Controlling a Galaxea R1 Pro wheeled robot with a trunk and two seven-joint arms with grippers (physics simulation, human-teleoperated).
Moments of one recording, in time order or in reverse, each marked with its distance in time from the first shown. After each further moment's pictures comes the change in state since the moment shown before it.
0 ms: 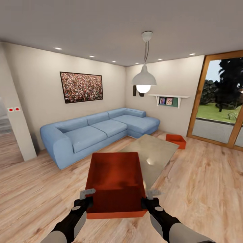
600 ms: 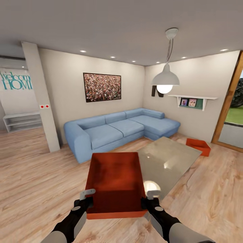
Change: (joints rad) left arm 0.000 0.000 0.000 0.006 0.002 -0.006 0.000; right arm 0.000 0.000 0.003 0.000 0.001 0.000 -0.002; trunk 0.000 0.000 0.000
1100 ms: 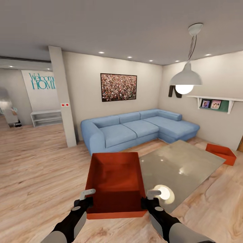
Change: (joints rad) left arm 0.000 0.000 -0.001 0.000 0.001 0.000 0.001; right arm 0.000 0.000 0.000 0.000 0.000 0.000 0.001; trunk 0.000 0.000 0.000
